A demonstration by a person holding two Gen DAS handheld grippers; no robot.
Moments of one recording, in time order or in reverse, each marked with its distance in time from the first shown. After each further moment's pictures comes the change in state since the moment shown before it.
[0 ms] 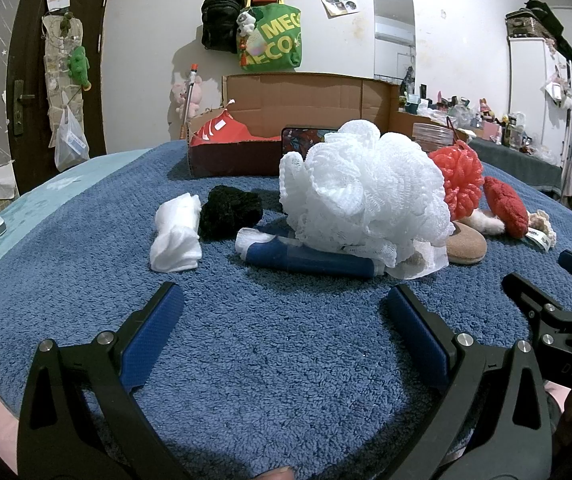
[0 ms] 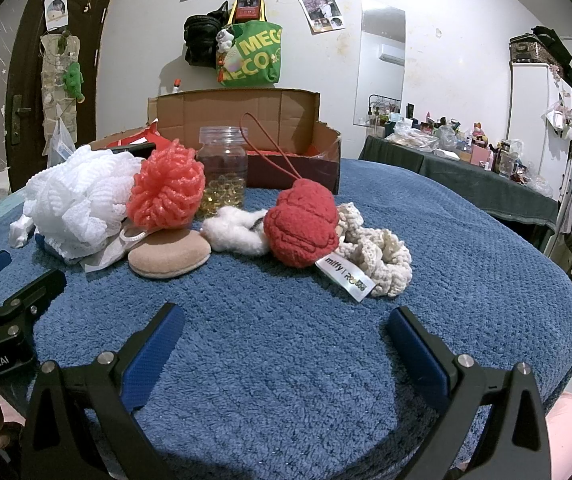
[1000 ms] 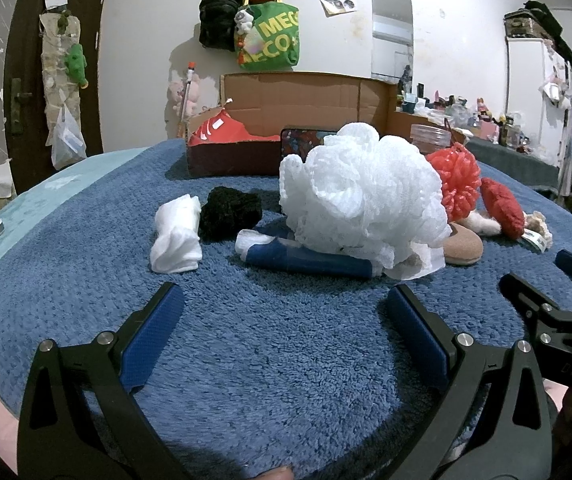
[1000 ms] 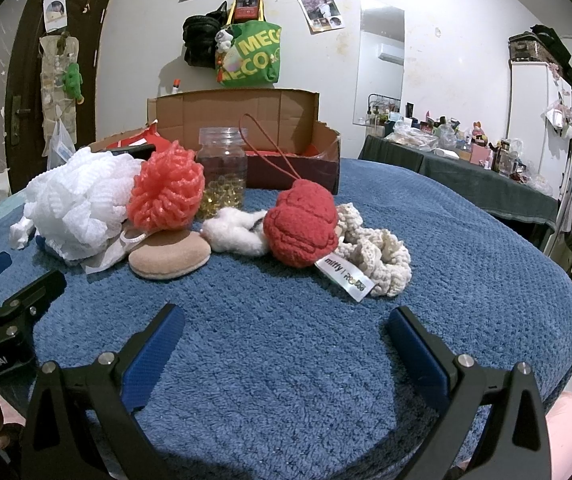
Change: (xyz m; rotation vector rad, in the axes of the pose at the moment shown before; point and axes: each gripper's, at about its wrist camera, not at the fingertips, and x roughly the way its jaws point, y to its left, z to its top) left arm 0.003 0.004 -0.001 0.000 0.009 -0.018; right arm 0.000 0.000 0.001 -0.002 0.000 0.000
